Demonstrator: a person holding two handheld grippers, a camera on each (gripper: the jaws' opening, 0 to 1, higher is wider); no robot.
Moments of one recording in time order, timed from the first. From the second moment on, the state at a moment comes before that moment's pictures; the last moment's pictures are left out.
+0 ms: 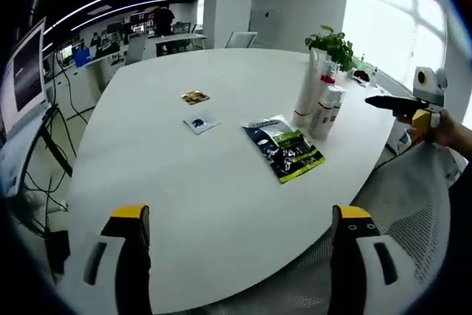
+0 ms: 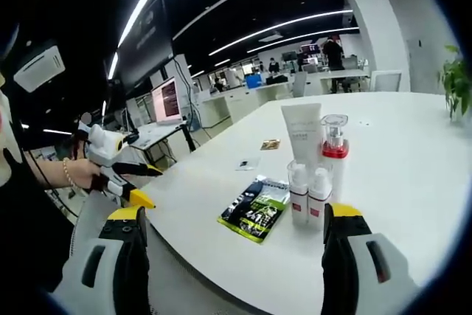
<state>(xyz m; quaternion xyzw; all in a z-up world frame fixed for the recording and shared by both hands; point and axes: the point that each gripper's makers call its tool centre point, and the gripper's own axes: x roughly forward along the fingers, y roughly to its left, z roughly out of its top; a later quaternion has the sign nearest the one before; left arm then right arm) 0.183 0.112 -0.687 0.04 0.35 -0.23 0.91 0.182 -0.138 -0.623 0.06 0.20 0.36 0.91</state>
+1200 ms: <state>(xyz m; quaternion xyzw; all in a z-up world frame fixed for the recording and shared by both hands) 0.241 0.095 -0.718 0.07 0.39 -0.21 0.89 0.181 -0.139 -0.631 0.05 0.22 0.35 0.91</state>
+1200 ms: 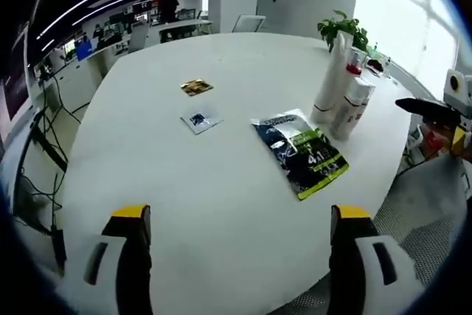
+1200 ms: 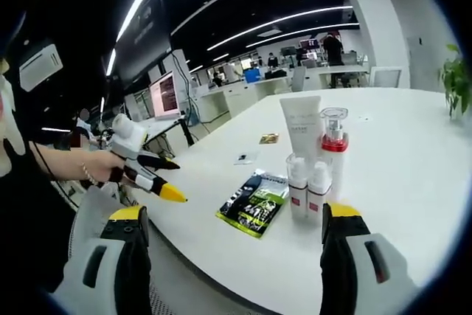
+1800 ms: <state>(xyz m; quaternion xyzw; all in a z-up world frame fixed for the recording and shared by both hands) 0.289 0.080 -0.740 0.08 0.41 -0.22 0.88 0.179 -0.134 -0.647 0.00 0.25 0.35 0.90</state>
